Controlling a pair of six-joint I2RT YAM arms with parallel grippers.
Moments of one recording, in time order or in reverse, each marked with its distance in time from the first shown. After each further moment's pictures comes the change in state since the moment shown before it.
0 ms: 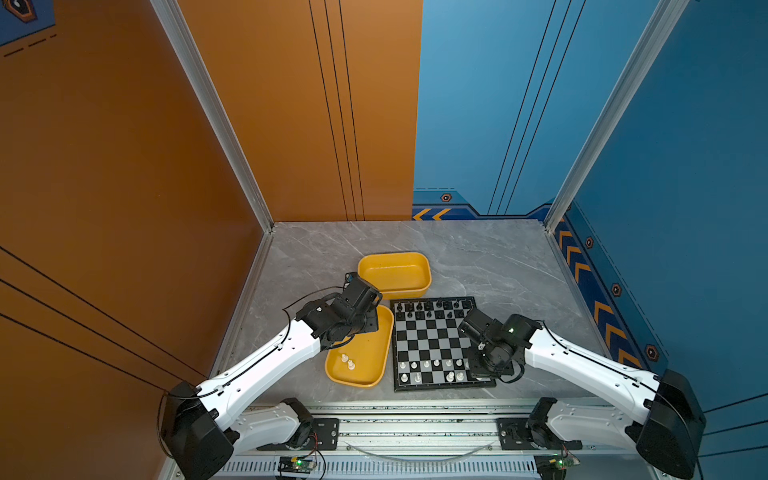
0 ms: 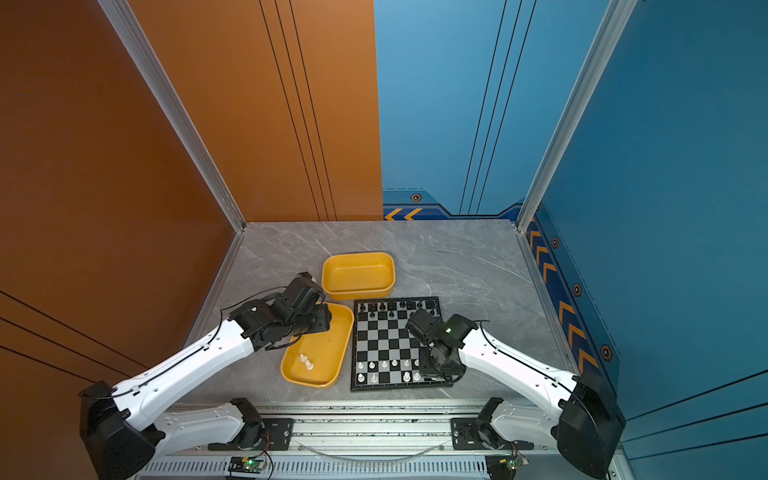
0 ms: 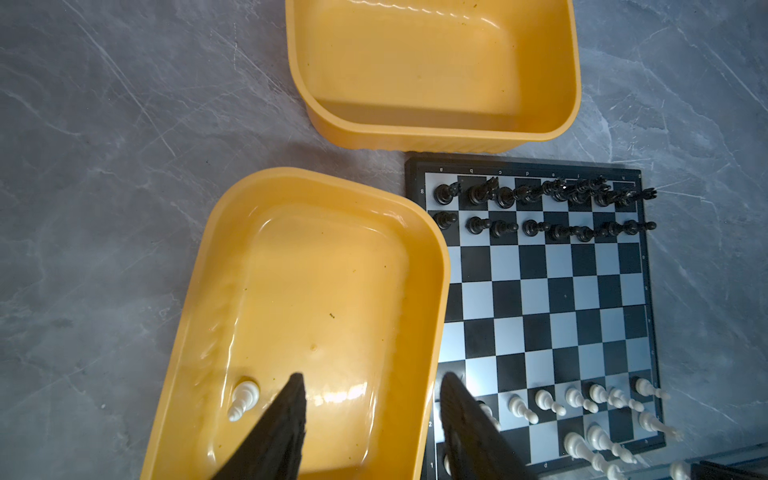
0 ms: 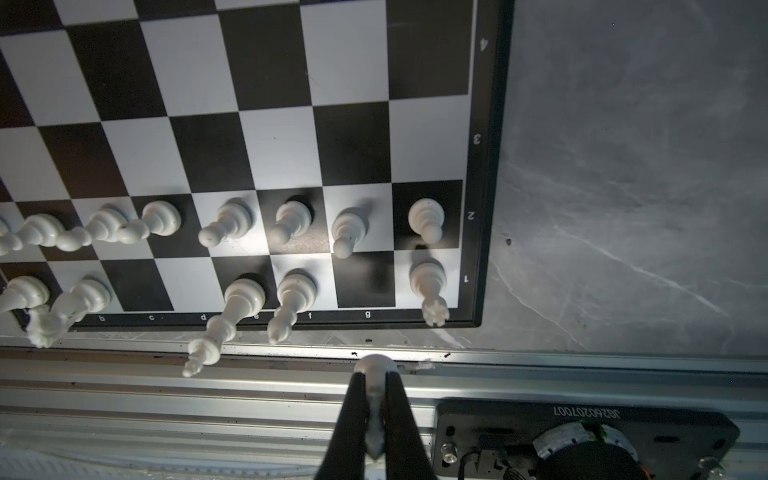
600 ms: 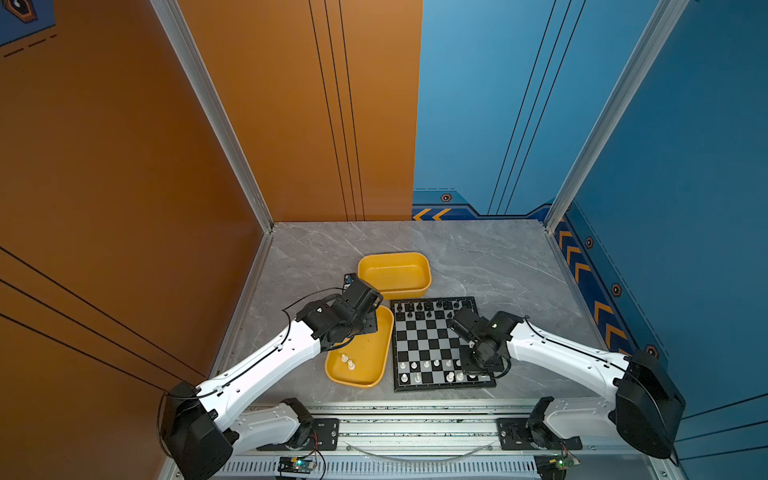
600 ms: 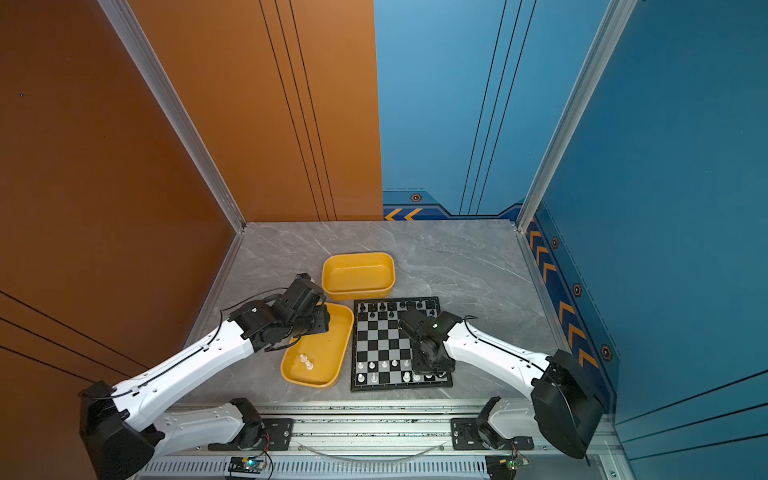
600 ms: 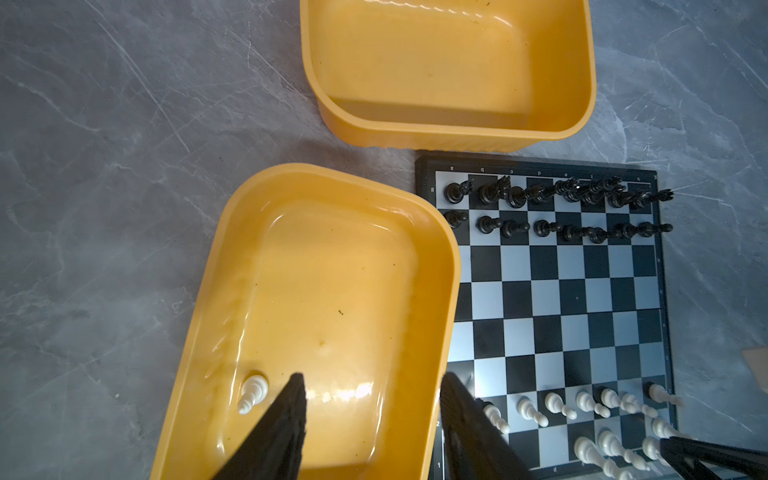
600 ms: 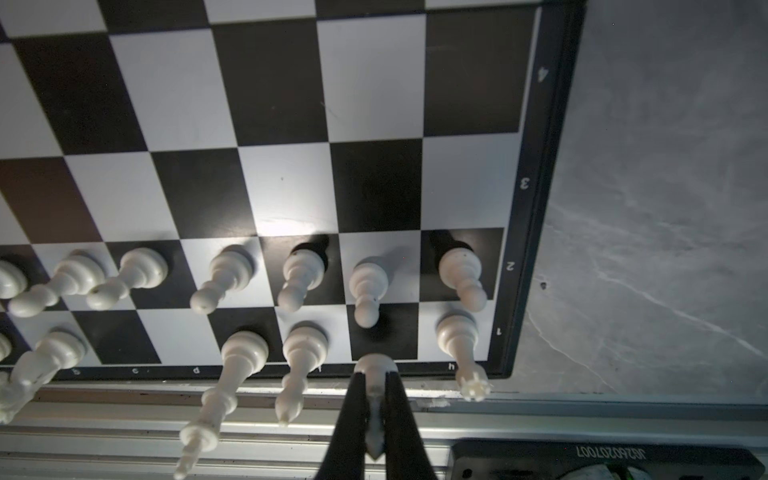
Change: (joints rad) left arm -0.007 -0.002 0.000 -0.023 -0.023 -0.011; right arm -0.003 0.137 0.000 0.085 0.000 -0.023
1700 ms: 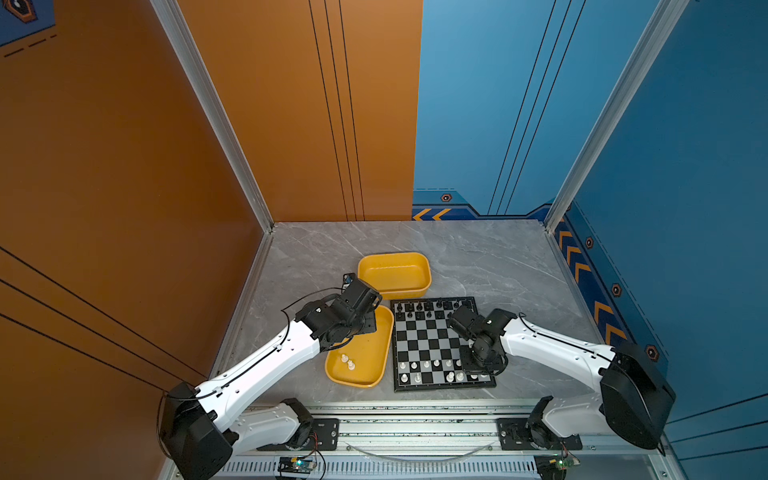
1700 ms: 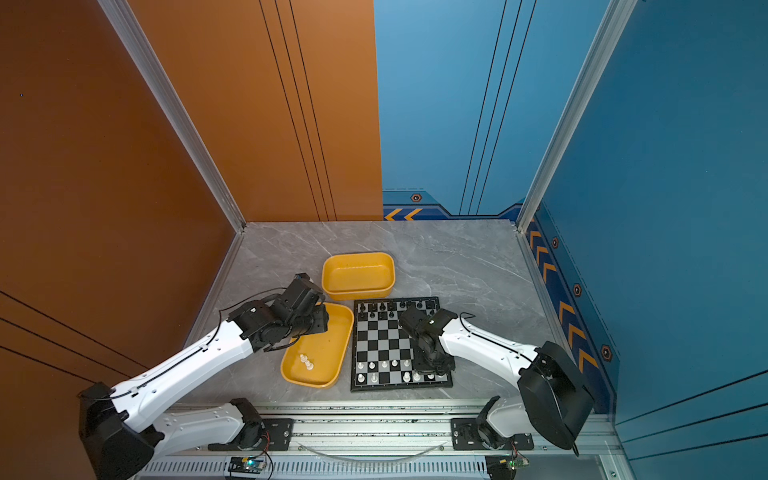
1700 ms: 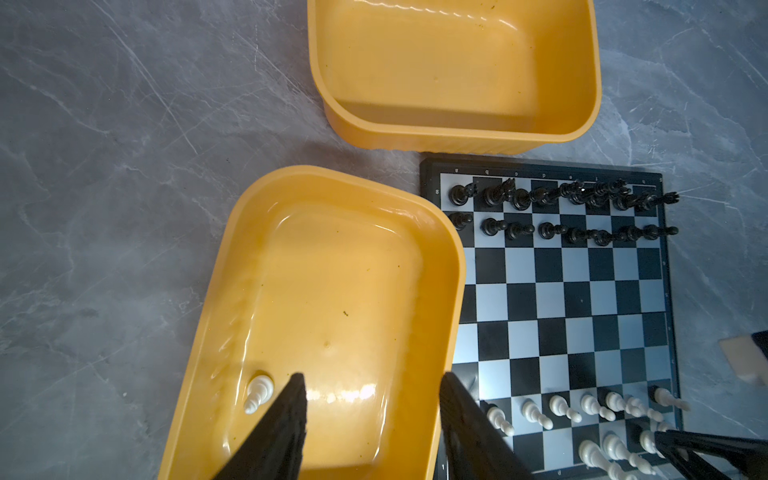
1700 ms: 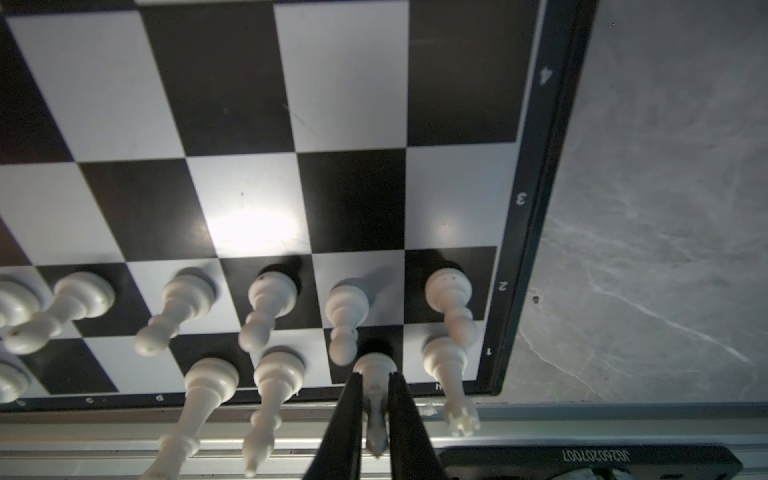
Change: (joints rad) left arm 0.010 -0.006 0.000 -0.003 -0.006 0.004; right arm -0.034 0.055 0.000 0.001 -0.008 -0.042
